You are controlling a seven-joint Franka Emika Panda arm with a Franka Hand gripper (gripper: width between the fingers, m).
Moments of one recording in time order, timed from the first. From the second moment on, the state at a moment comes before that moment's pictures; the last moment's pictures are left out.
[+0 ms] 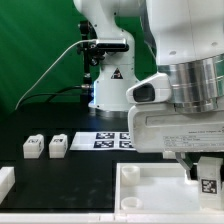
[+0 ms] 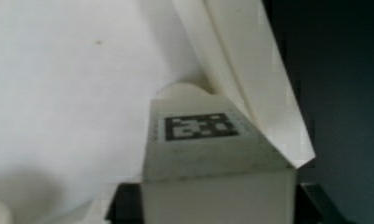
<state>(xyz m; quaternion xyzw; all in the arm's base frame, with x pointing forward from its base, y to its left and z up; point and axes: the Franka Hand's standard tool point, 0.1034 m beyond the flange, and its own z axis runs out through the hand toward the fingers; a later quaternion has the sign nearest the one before) 0.635 0.109 0.070 -0.96 0.26 0.00 0.10</state>
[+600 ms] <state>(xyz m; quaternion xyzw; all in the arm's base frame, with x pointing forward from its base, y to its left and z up) 0.634 0.111 0.069 -0.94 0.31 0.00 0.11</state>
